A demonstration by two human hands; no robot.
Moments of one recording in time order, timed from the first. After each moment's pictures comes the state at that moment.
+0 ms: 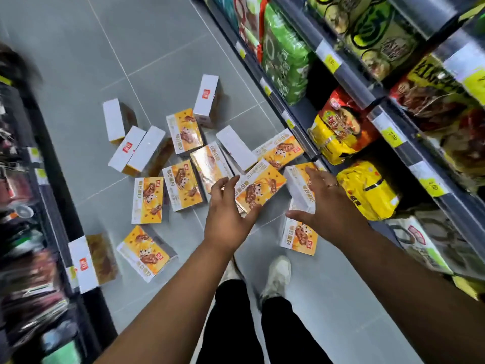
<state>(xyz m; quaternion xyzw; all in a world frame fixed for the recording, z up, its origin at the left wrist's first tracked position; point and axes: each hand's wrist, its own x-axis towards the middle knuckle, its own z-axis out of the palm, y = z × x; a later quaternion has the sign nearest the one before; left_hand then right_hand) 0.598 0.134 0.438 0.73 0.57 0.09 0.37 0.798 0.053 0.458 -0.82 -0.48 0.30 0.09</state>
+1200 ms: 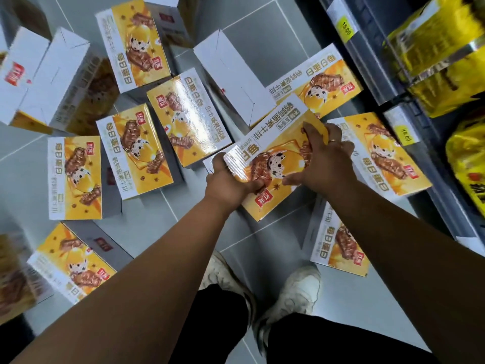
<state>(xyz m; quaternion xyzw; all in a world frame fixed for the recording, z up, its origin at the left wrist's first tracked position) 0.598 0.235 0.024 0.50 0.67 -0.03 0.55 0.804 0.176 0.041 -0.85 -0.44 0.30 -0.01</state>
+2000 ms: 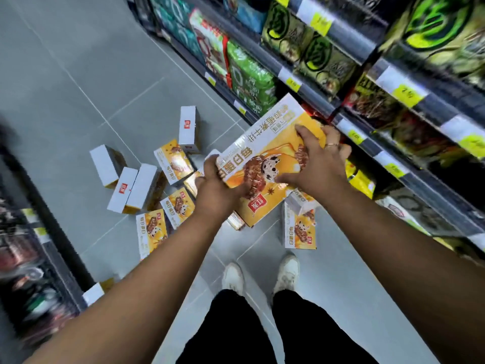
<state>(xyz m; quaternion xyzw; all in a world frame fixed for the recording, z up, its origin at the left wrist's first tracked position) 0.610 0.219 0.538 0.66 0.57 0.06 0.49 0.792 0.116 0.567 -0.91 -0.33 0.21 0.15</state>
